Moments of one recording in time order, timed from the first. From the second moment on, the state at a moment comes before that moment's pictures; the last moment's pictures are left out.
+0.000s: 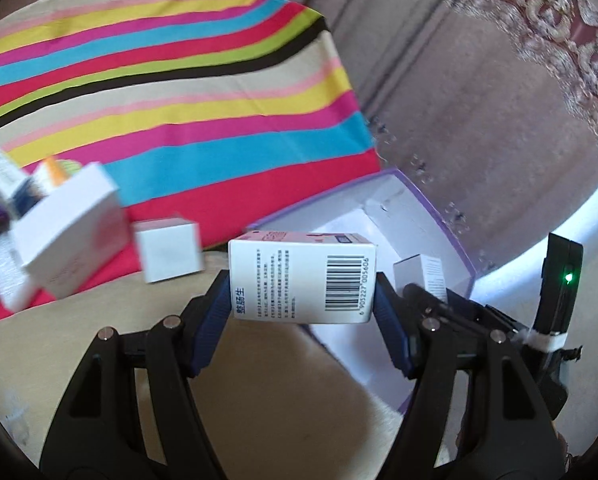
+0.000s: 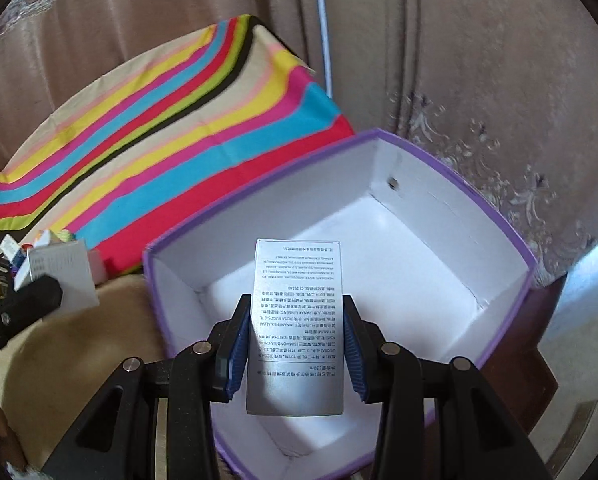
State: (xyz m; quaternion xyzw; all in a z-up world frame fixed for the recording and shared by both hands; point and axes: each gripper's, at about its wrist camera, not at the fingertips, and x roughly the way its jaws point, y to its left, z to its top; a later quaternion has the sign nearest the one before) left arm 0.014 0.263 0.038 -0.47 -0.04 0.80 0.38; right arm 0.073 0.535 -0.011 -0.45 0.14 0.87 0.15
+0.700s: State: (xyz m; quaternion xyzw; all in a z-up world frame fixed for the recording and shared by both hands) left arm 0.020 0.272 0.027 -0.49 -0.06 0.79 0.37; right arm 0.084 0.551 -0.020 -0.45 0.19 0.86 0.14
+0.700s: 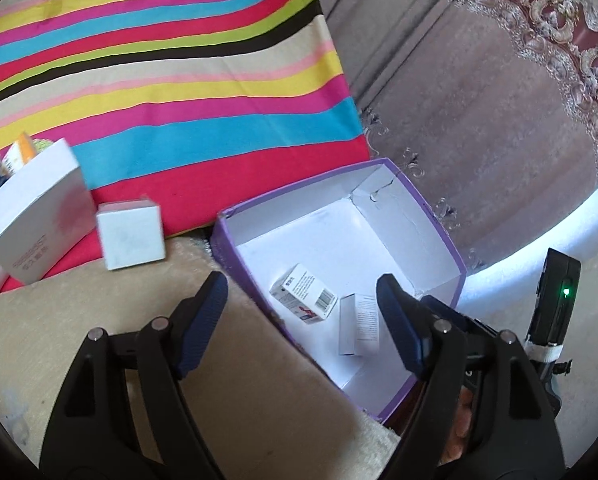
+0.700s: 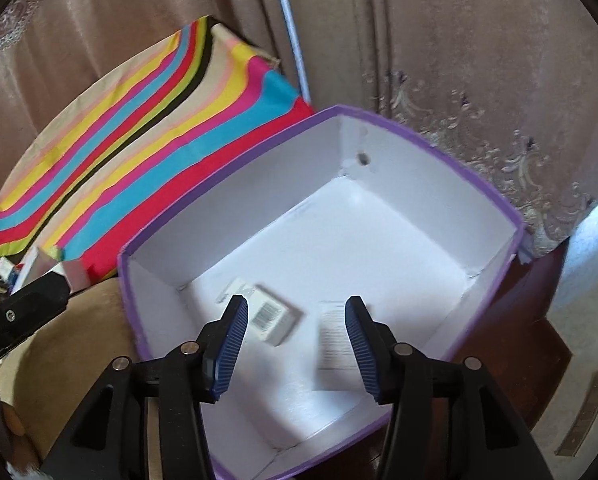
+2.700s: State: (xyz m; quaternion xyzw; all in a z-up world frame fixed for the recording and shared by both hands) left arm -0.009 -0.066 0.024 -0.46 -0.13 0.87 0.11; right arm -0.061 0.351 -0.031 -0.53 -0.02 0.84 -0.08
